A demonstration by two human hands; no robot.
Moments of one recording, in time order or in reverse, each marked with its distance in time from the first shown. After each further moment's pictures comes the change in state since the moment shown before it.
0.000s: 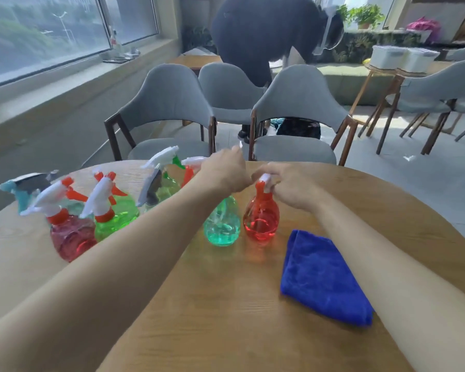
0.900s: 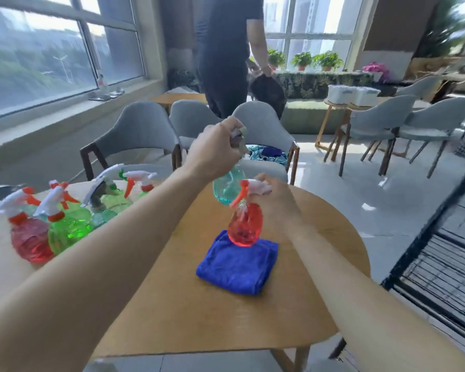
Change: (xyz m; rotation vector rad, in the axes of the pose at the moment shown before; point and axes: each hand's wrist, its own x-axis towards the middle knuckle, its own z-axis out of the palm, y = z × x) left_hand -0.064 0.173 -0.046 -0.425 0.495 0.245; right_hand -0.138 0.065 -0.085 0.348 0.386 0.104
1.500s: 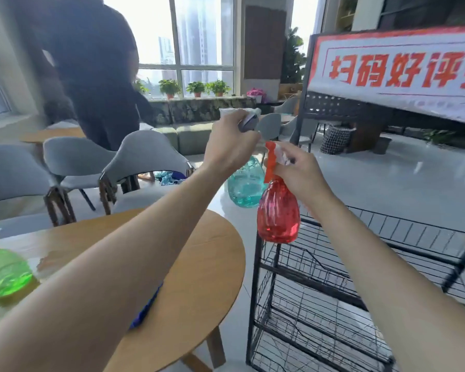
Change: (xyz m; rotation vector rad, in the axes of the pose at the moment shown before) left_hand -0.001 0.293 0.119 -0.605 -0.139 0.195; right_hand -0.104 -0.005 -0.309 -0.009 0.490 -0.104
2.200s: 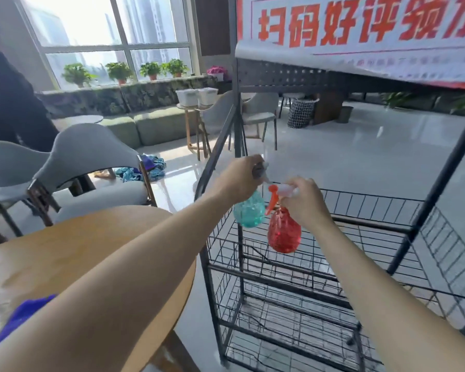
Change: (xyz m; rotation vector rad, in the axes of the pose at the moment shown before) left_hand -0.006 -0.040 0.196 0.311 -0.513 0.051; right_hand -0.018 0.156 -0.114 -0.482 0.119 0.299
